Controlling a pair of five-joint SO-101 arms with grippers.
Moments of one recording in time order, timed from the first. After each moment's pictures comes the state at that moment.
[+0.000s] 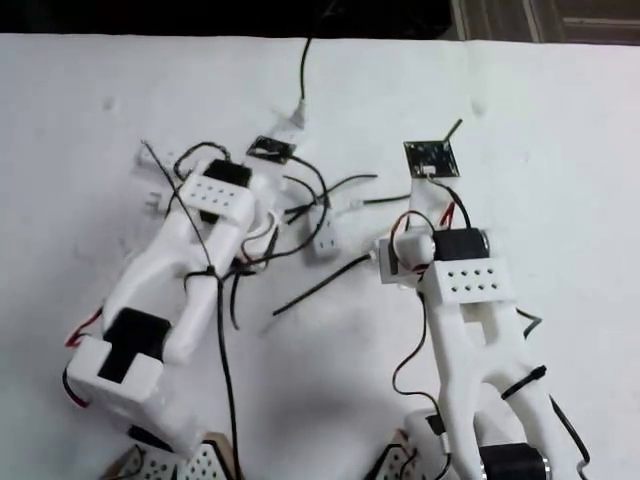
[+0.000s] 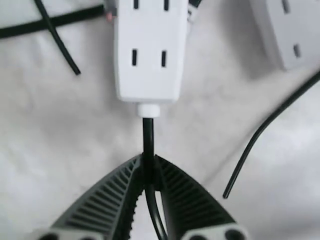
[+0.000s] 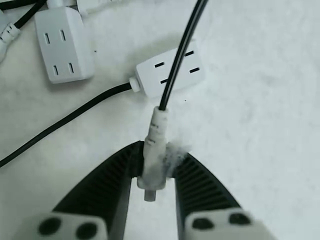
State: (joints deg) left arm 11.8 10.3 13.2 80.3 0.7; right arm -9.1 -27.8 40.2 67.0 -0.6
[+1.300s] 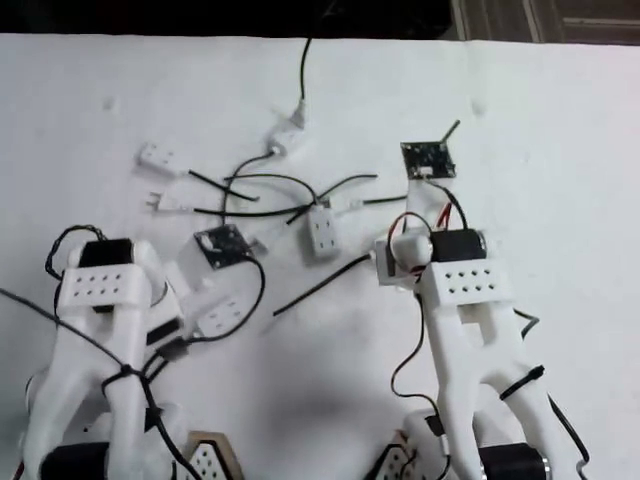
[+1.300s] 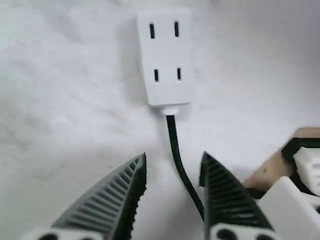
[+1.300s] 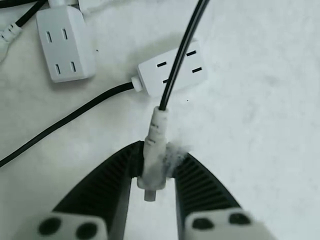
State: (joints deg) left arm -10.7 -28.2 50.3 81.5 -63.2; right arm -10.4 -27.8 41.1 67.0 -0.6
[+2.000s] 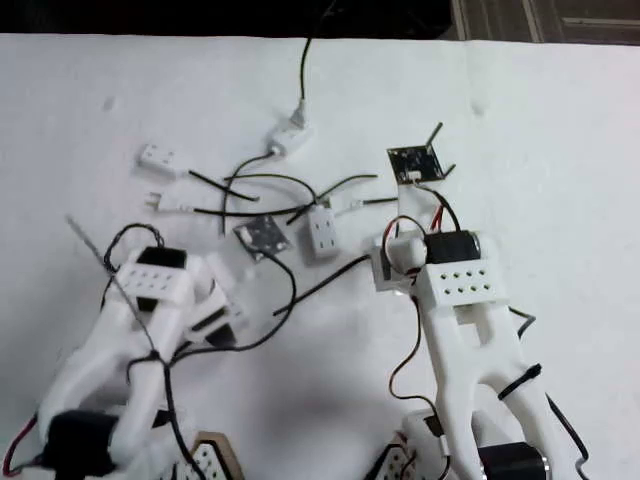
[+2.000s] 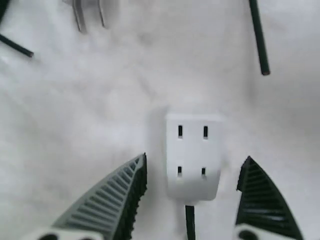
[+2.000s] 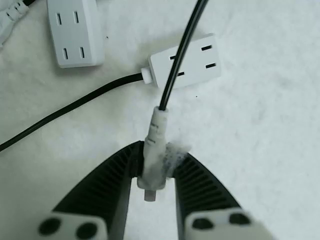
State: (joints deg) left arm 2.0 -20.7 55.9 58.8 -47.4; right arm -11.3 -27.8 41.4 67.0 1.9
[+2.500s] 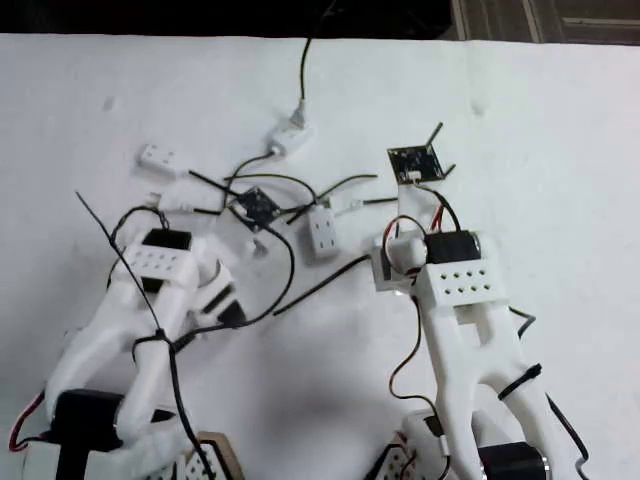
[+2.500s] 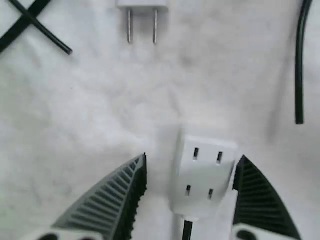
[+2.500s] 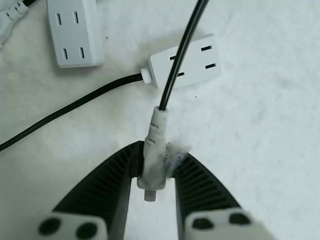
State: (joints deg) left arm 2.2 -14.2 49.0 58.6 -35.8; right arm -11.3 -27.8 41.4 67.0 2.1
